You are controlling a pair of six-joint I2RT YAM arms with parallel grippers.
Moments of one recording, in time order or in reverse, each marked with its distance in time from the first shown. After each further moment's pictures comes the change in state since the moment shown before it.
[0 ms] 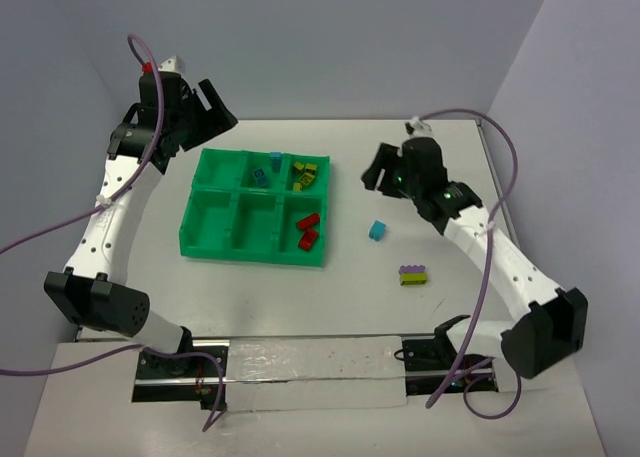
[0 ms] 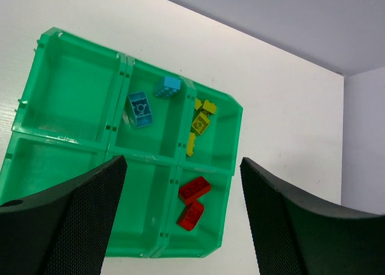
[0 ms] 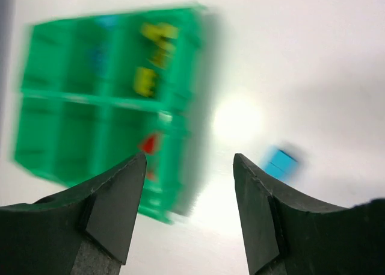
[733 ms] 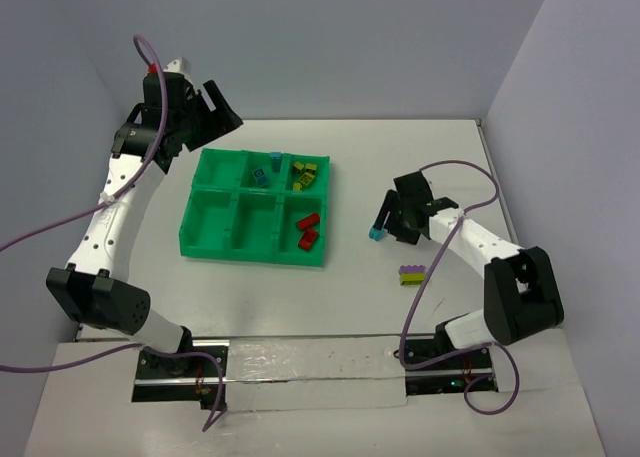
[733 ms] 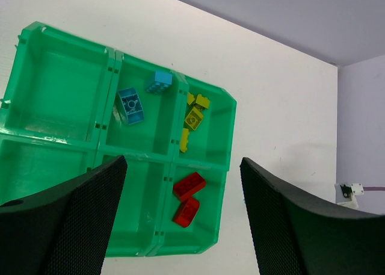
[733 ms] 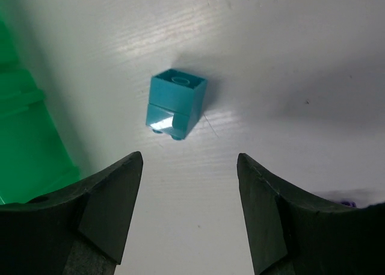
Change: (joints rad) left arm -0.006 0.012 -0.011 0.020 0.042 -0.003; right arm -0.104 0.180 -0.261 -0.021 -0.014 0.150
